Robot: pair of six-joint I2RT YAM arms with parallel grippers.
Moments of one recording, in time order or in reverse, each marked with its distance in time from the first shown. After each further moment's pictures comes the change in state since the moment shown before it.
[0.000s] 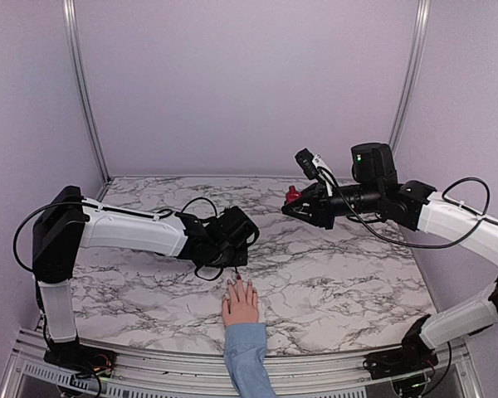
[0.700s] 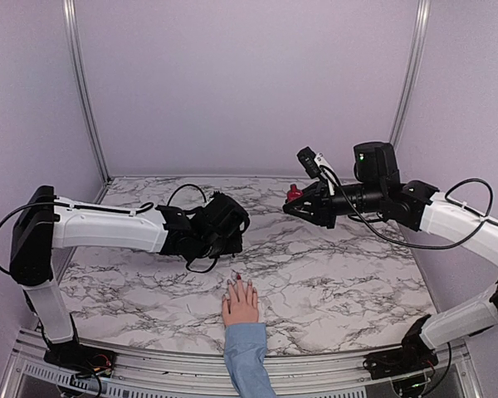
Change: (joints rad) left arm -0.008 -0.129 -0.051 0.043 -0.083 -0.009; right arm 0.000 -0.014 0.000 0.000 -0.001 0.001
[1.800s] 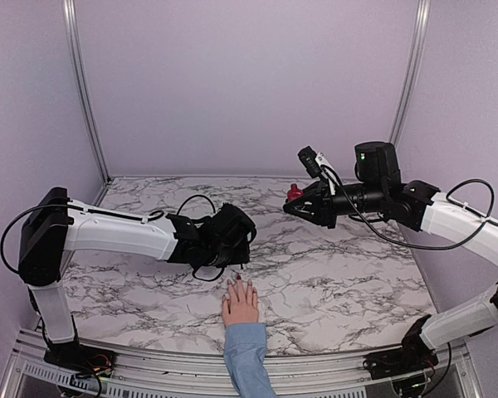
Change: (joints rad) left arm -0.026 0.050 -0.010 0.051 0.073 -0.021; right arm 0.000 -0.008 0.000 0.000 -0.008 0.001
